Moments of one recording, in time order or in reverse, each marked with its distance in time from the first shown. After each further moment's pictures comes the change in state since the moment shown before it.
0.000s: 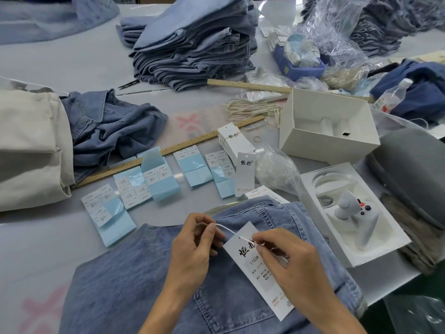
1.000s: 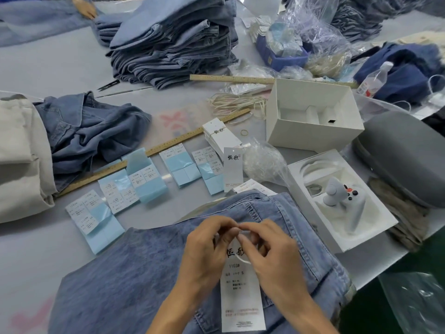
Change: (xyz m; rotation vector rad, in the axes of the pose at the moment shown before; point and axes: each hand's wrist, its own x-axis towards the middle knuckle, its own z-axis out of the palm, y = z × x) left_hand 0.000 0.013 0.036 0.353 -0.080 0.374; right_hand -0.001 -0.007 0.021 0.074 0.143 0.155
